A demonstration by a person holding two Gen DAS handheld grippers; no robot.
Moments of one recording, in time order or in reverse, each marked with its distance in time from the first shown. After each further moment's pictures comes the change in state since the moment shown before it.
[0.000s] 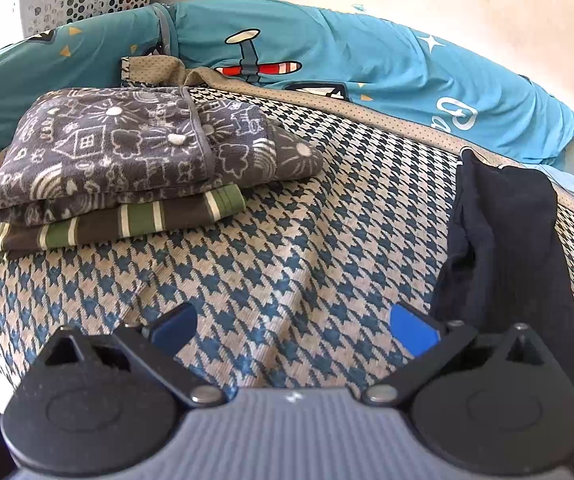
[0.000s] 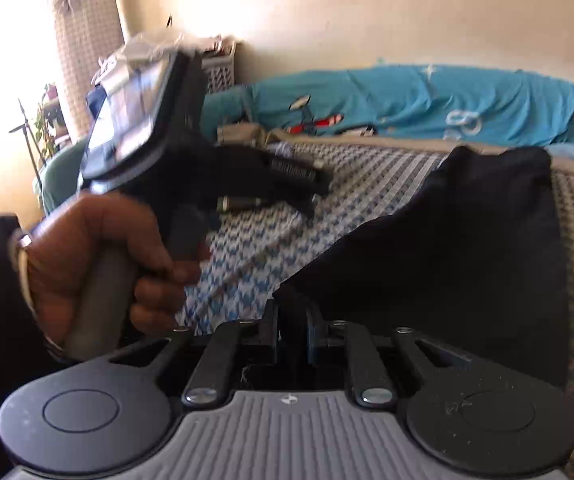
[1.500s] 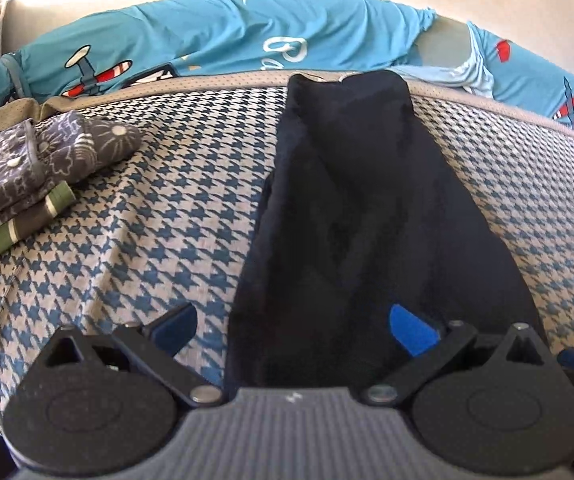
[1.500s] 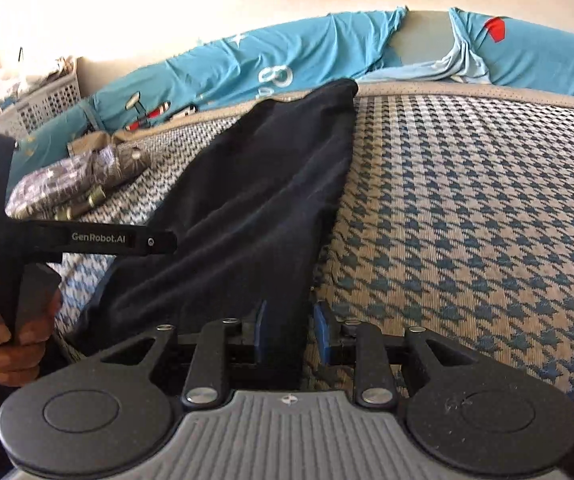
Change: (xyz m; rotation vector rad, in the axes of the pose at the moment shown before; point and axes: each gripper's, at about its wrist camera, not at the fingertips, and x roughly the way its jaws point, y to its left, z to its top) left arm -0.012 -0.090 -0.063 0.360 0.052 -0.217; right arm -0.082 -0.101 -0.016 0.279 0.093 -0.310
